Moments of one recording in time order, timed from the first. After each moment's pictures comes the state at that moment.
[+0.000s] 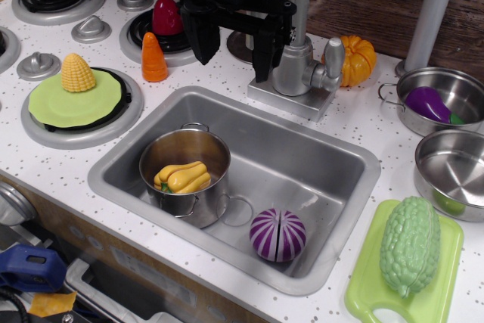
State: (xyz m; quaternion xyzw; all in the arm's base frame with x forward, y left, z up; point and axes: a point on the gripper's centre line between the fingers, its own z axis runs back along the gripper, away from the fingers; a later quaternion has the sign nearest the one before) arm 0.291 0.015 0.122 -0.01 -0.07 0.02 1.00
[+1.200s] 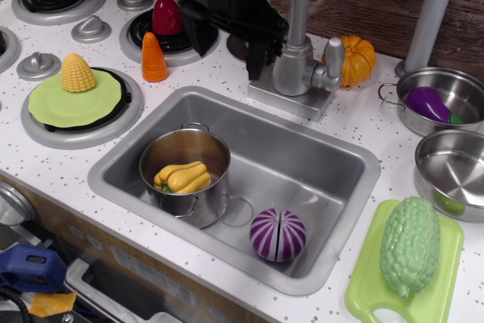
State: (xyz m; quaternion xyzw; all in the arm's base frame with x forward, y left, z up) arm 0.314 0.037 0.116 0.09 -0.17 0.00 0.98
